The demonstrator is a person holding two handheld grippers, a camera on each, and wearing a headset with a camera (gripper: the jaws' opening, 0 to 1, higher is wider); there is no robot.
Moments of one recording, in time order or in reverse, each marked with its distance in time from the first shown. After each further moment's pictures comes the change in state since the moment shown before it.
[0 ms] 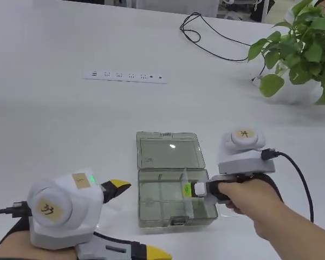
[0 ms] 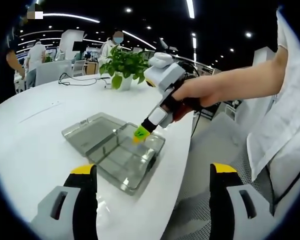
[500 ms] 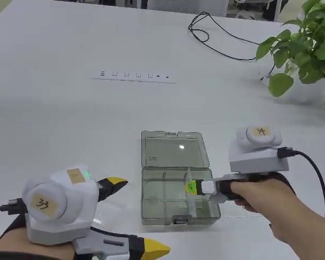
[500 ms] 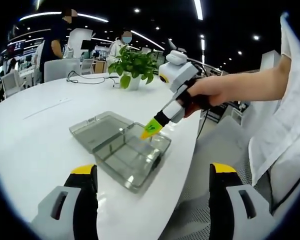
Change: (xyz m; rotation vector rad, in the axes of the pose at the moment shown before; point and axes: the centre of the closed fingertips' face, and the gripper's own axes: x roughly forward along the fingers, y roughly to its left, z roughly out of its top) left arm -0.007 0.007 0.000 -0.044 -0.006 0.069; right arm -0.016 0.012 0.003 -0.104 -0.029 0.091
